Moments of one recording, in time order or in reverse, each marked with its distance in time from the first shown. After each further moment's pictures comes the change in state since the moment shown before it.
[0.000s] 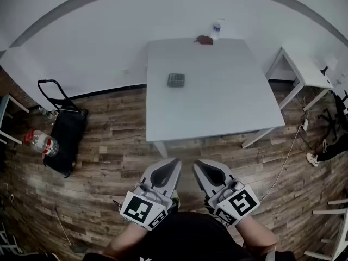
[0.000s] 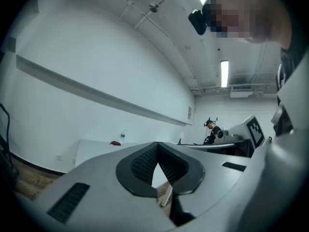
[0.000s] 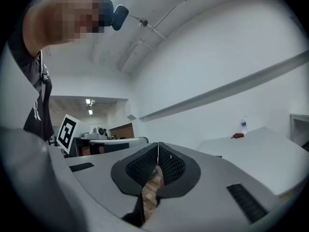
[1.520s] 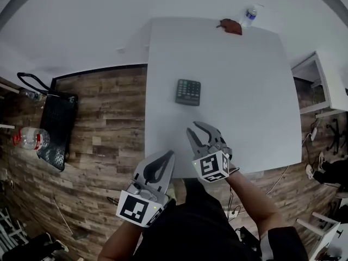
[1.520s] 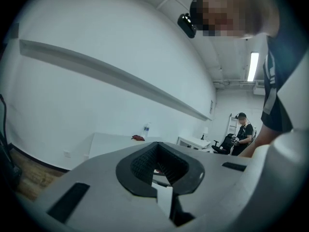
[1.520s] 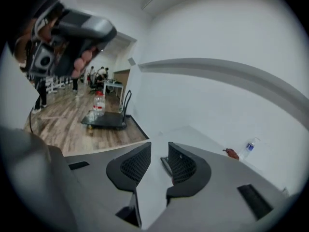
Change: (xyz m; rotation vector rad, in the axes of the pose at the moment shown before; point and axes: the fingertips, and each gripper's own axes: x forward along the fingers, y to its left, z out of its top) left arm 0.186 0.259 -0.017 -0.079 0.107 0.165; right arm 0.317 -0.279 -0.145 -0.533 0.431 -0.027
